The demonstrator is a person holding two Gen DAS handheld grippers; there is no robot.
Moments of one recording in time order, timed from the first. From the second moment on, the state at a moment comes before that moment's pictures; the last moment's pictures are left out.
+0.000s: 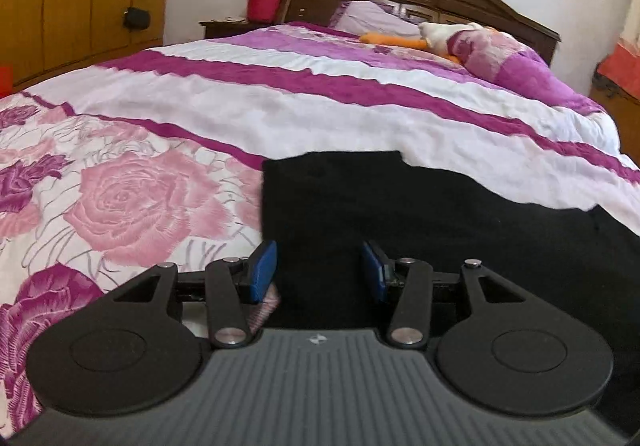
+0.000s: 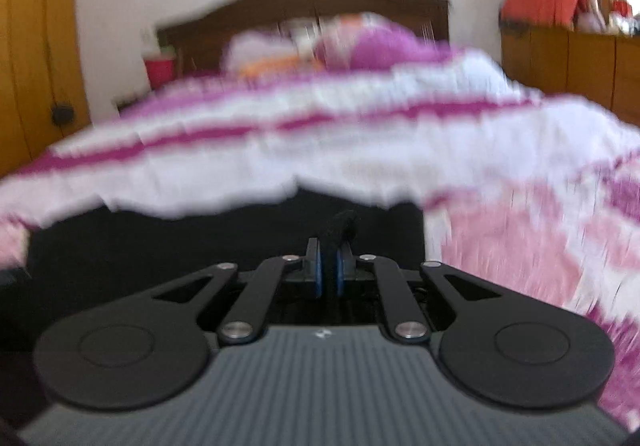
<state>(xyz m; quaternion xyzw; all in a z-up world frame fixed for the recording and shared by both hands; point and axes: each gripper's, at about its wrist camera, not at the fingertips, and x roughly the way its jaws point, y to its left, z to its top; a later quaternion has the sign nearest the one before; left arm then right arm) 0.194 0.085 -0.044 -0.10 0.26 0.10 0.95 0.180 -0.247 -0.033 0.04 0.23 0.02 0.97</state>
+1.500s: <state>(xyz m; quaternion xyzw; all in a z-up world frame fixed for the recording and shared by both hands) -0.053 0.117 -0.021 -0.07 0.36 0.02 0.93 -0.051 -0.303 -0.026 0.09 0.32 0.02 0.94</state>
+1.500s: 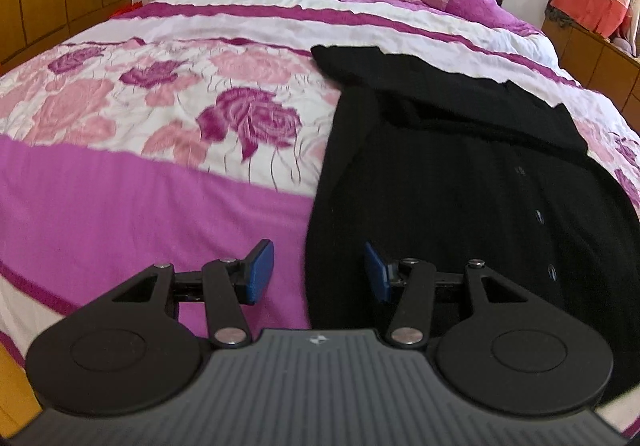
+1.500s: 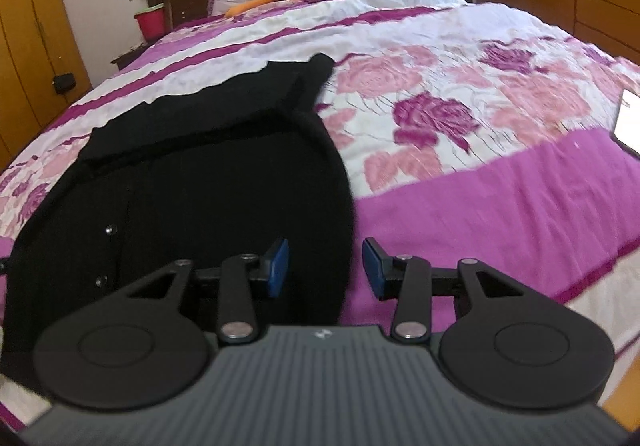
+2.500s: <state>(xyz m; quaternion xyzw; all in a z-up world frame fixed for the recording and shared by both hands) -0.095 0.109 -0.060 -0.13 0.37 -0.07 0.92 -0.094 -0.296 -0.070 0.19 0.35 0.09 0.92</state>
